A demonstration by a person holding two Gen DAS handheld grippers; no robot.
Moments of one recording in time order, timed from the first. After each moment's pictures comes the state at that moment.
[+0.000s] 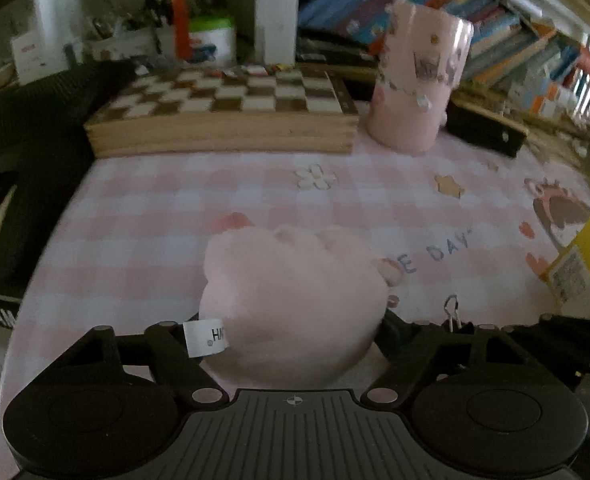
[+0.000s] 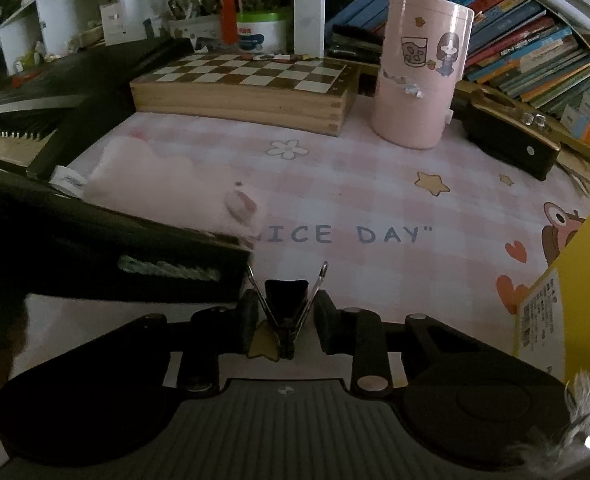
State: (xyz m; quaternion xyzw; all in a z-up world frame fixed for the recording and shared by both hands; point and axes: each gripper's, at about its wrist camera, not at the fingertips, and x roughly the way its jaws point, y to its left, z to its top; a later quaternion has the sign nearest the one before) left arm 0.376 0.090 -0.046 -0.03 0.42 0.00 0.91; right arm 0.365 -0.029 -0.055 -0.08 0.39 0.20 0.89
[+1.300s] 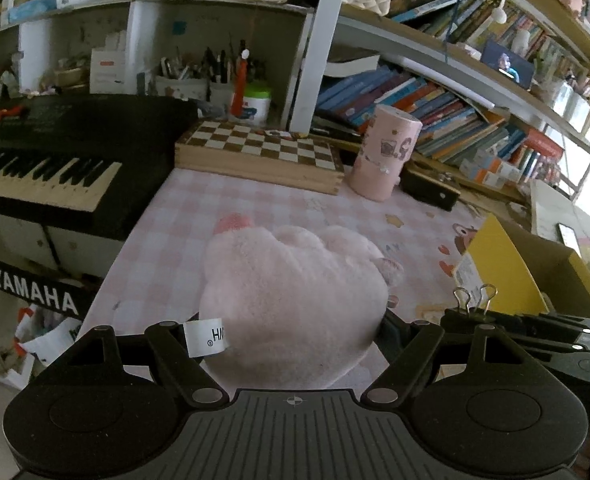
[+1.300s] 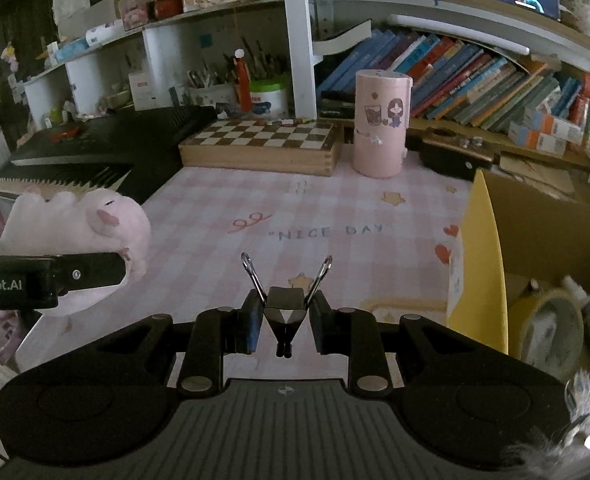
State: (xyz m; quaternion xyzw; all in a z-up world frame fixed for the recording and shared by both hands) left arm 0.195 0.127 0.029 -0.11 0.34 -0.01 0.93; right arm 0.230 -0.073 0.025 -0.02 0.33 0.20 0.92
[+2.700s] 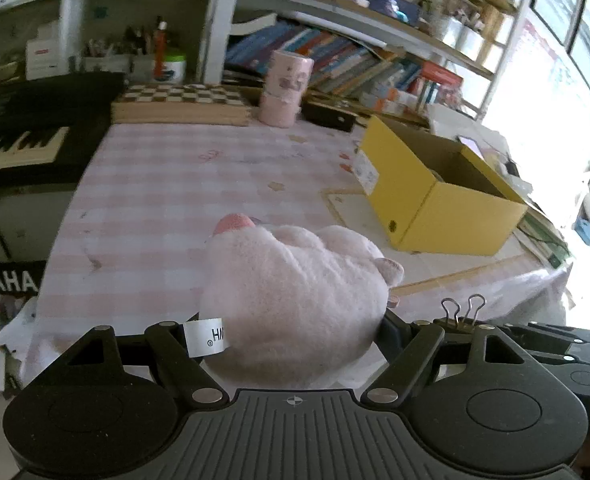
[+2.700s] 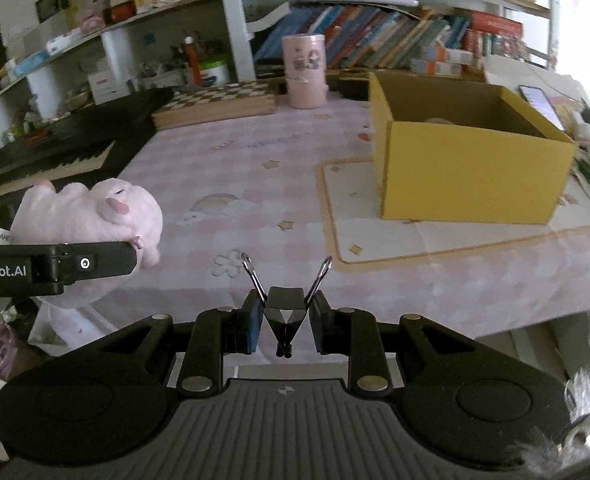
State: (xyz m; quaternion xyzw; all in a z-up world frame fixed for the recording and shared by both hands) left arm 0.068 0.112 0.018 -0.07 0.37 -0.15 0.91; right arm 0.036 -0.090 0.013 0.04 0.36 0.08 0.93
